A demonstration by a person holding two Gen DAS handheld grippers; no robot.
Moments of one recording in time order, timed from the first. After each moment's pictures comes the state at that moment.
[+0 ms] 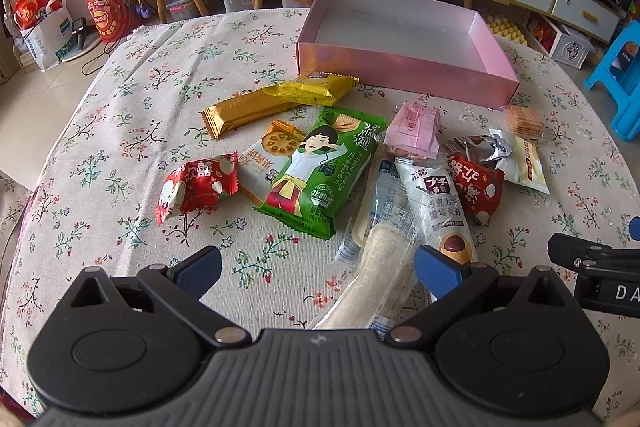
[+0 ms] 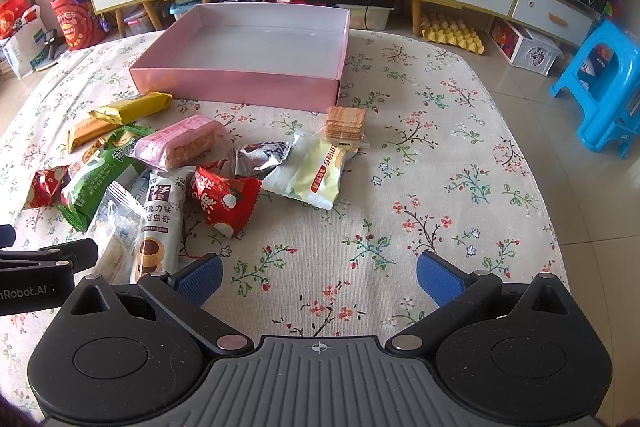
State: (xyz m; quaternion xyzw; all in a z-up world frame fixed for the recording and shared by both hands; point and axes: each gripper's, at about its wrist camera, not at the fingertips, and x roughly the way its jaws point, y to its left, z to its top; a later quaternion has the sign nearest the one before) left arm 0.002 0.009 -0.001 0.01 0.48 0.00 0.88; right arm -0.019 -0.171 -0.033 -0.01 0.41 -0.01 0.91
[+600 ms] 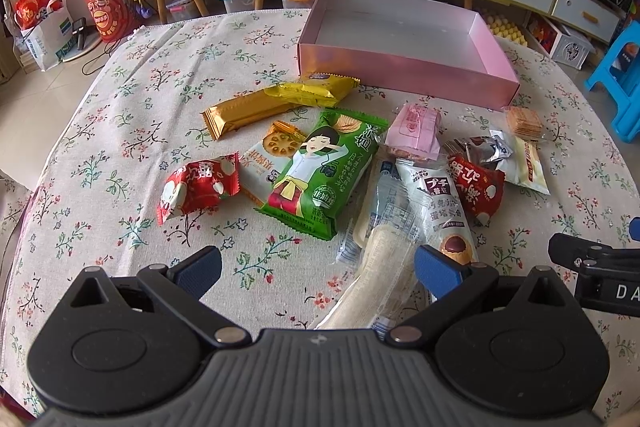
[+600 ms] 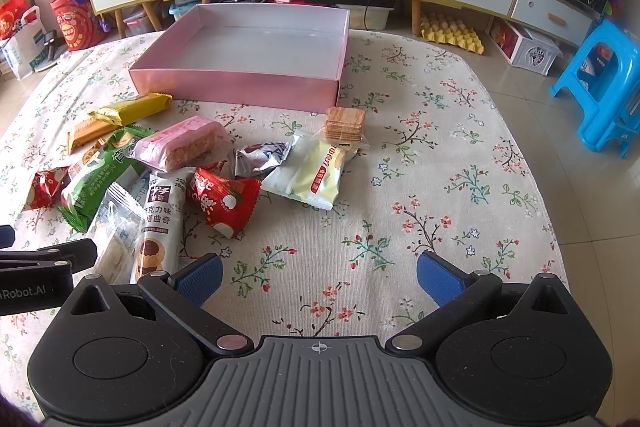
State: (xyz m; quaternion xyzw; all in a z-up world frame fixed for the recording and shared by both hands) left arm 0.001 0.010 0.000 0.01 0.47 0.00 0.88; right arm -0.019 -0.171 -0.032 0.00 0.41 -0.01 0.91
